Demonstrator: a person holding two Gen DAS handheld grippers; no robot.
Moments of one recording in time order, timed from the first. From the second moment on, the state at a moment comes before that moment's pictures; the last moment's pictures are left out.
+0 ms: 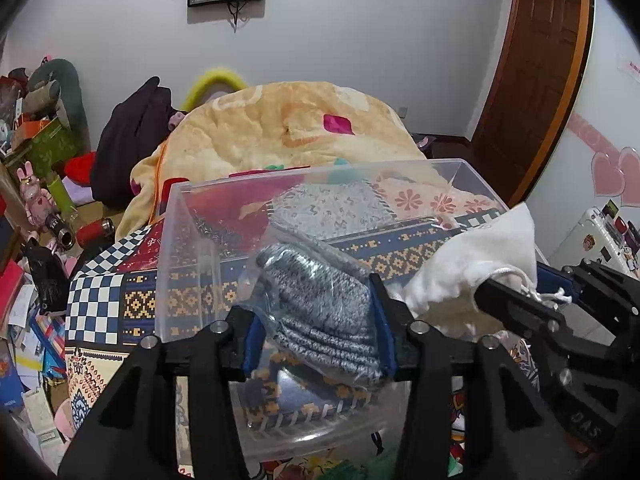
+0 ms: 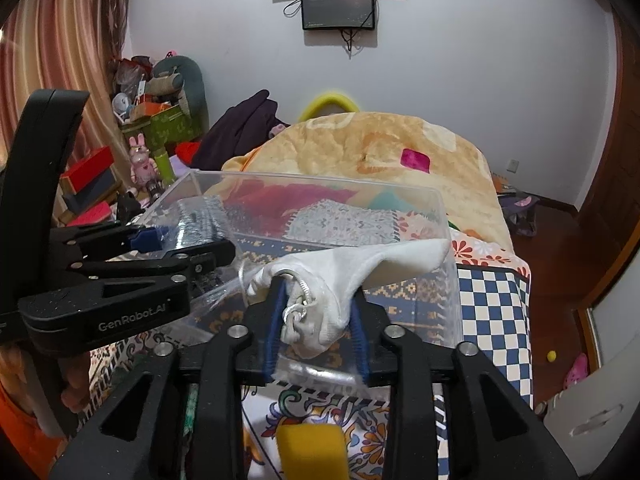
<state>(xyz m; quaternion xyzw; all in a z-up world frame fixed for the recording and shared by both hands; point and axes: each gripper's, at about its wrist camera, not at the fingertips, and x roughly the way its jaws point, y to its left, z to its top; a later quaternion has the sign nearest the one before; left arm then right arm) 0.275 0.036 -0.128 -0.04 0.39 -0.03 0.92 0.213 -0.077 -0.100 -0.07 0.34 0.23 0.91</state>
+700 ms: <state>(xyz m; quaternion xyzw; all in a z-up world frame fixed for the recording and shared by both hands) 0.184 0.026 -0.080 -0.05 0.30 -0.06 0.95 0.156 -0.119 -0.073 -0.05 0.28 0.22 0.93</state>
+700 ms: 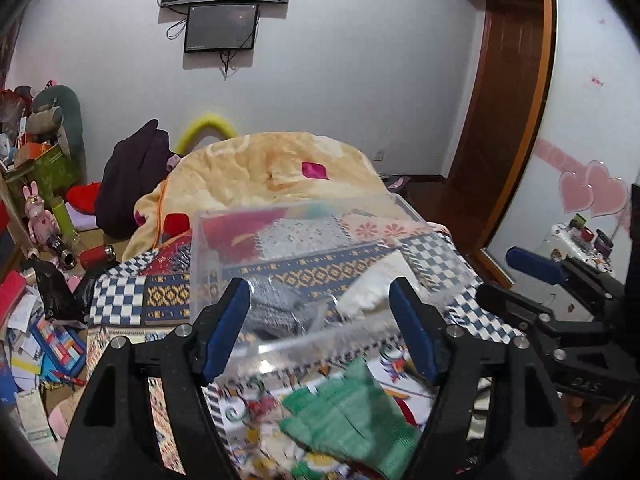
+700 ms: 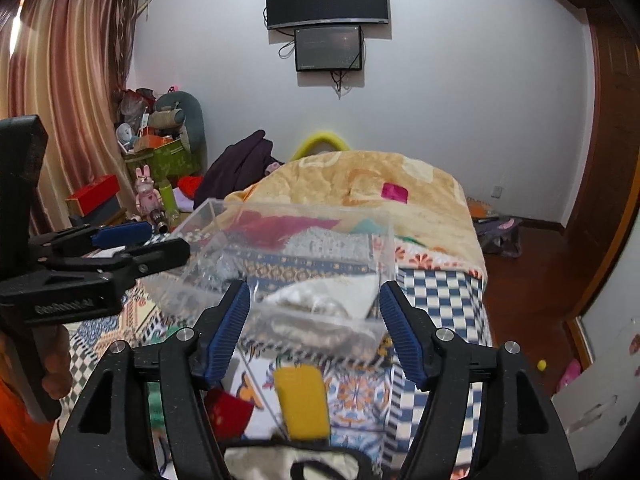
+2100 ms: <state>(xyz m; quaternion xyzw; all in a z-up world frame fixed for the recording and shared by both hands) 0.135 0.020 -0.151 -0.11 0.35 -0.10 0.92 0.136 -0.119 -0.125 -0.04 0.34 0.24 0.91</state>
